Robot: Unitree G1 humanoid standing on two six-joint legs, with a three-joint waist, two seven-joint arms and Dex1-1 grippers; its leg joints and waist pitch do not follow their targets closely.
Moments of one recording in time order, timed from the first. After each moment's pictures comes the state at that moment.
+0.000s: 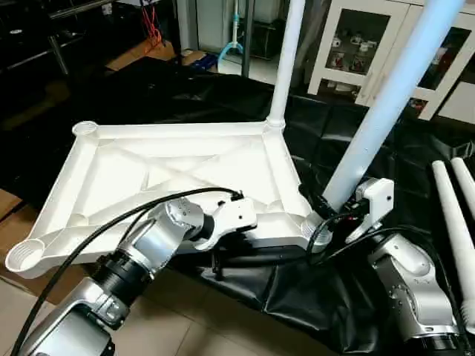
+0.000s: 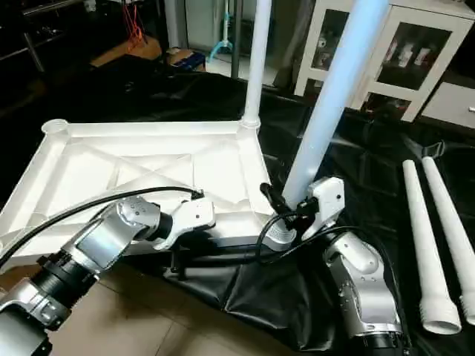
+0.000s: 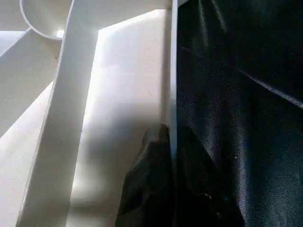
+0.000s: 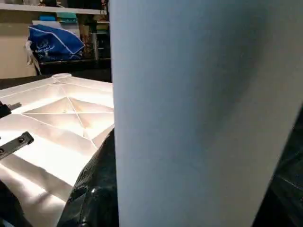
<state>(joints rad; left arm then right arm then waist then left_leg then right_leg) -0.60 0.35 -0.54 0.34 0.11 0.41 -1.05 -0.14 -0.27 -0.02 0.17 0.32 -0.05 0.63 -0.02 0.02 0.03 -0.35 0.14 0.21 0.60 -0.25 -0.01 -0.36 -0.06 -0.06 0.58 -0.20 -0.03</state>
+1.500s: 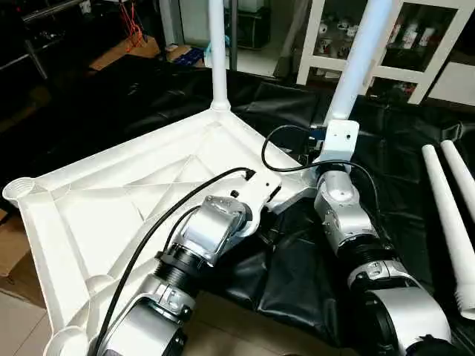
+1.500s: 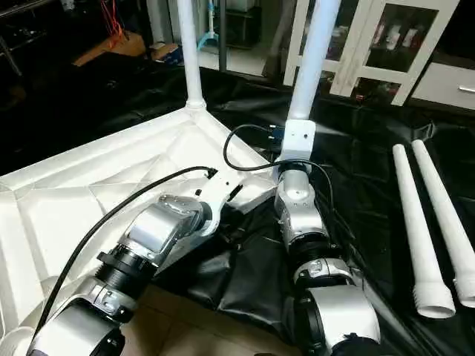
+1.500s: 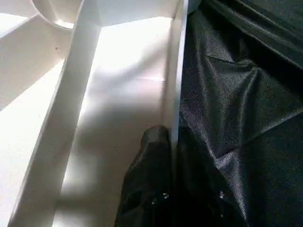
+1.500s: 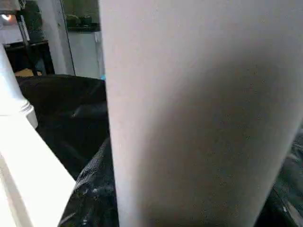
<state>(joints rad) -0.67 -0.05 -0.27 0.42 0.08 0.84 -0.52 -0.76 -0.04 -0.11 0.95 0.05 -0.23 -0.15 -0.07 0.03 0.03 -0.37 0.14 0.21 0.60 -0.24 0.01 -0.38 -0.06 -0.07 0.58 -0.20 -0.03</state>
